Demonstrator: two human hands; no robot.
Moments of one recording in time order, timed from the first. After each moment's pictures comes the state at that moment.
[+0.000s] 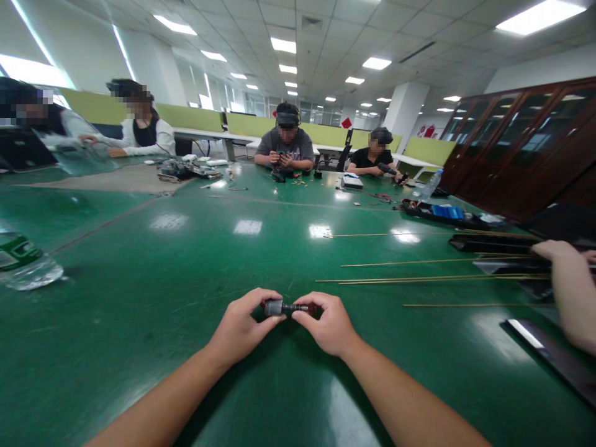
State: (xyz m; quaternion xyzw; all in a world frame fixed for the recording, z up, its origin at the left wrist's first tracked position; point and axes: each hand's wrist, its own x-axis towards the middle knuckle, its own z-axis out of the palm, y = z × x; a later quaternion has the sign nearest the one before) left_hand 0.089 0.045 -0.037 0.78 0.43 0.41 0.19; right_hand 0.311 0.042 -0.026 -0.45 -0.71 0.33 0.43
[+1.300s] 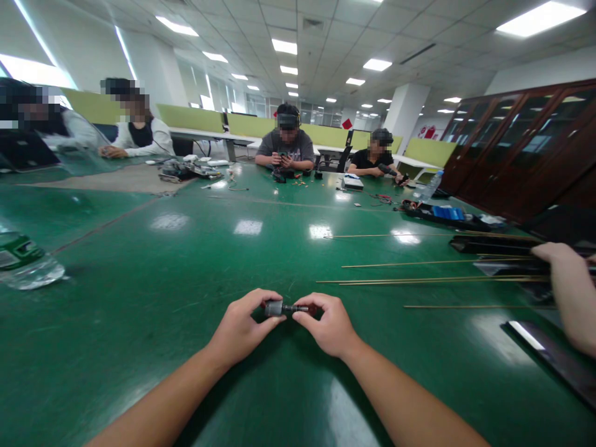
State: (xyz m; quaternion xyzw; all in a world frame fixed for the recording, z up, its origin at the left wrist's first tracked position) left_hand 0.088 0.045 -0.037 0.78 0.43 0.41 0.20; right_hand 0.311 0.041 -0.024 -0.45 -0.71 0.33 0.43
